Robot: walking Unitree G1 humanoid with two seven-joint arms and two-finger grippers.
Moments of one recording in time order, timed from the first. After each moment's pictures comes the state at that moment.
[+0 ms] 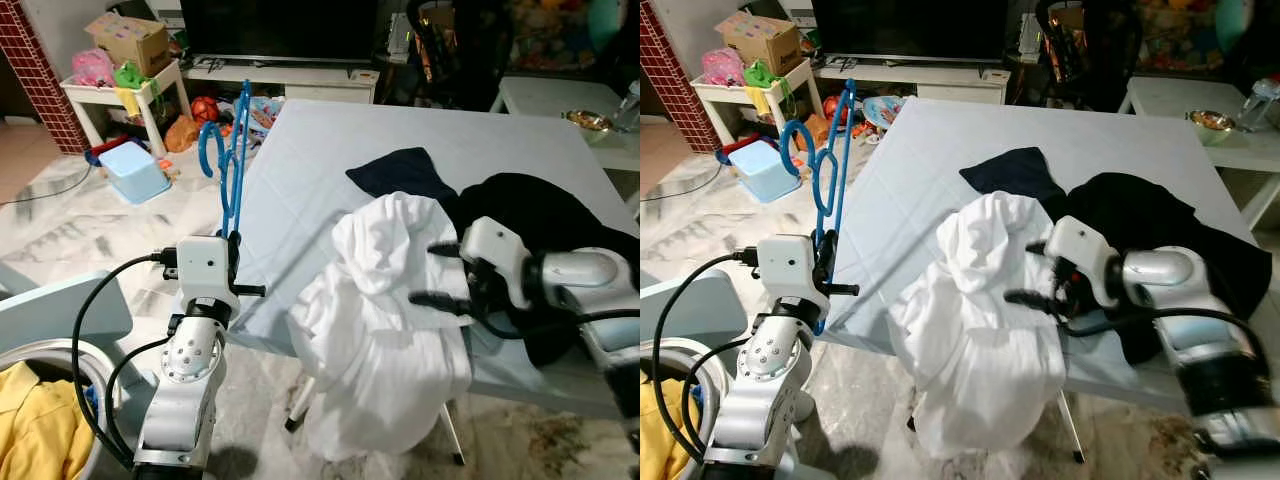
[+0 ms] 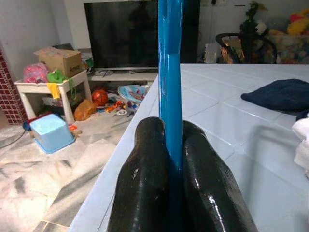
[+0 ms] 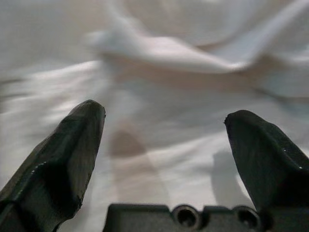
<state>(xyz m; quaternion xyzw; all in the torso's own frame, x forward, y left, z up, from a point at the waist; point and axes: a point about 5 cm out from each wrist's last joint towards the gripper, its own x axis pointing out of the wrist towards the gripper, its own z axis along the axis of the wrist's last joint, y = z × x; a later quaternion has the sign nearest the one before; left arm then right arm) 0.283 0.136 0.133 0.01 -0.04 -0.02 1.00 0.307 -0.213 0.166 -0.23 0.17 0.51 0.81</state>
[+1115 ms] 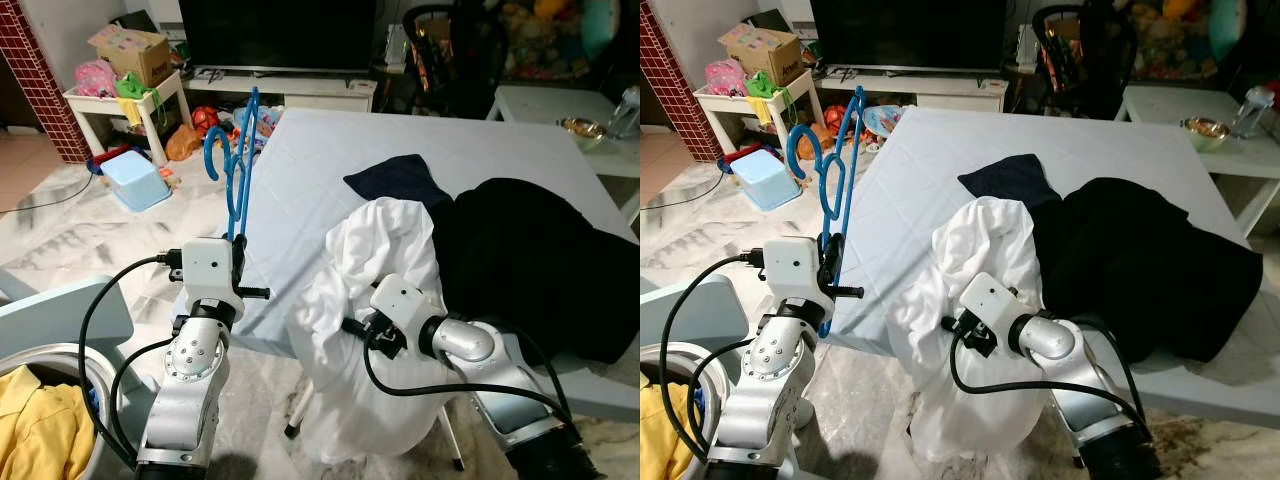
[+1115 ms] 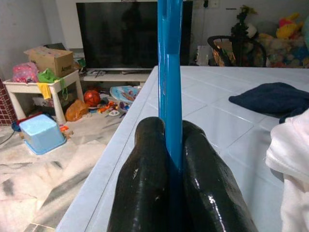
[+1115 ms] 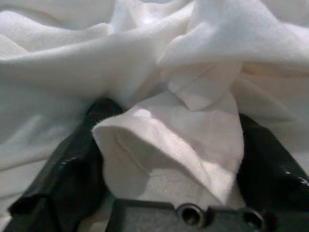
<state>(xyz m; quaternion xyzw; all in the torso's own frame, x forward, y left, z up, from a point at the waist) 0.284 0.132 0.131 0.00 -0.04 -0.03 1.00 0.288 -0.118 0.095 -0.23 0.16 0.36 0.89</state>
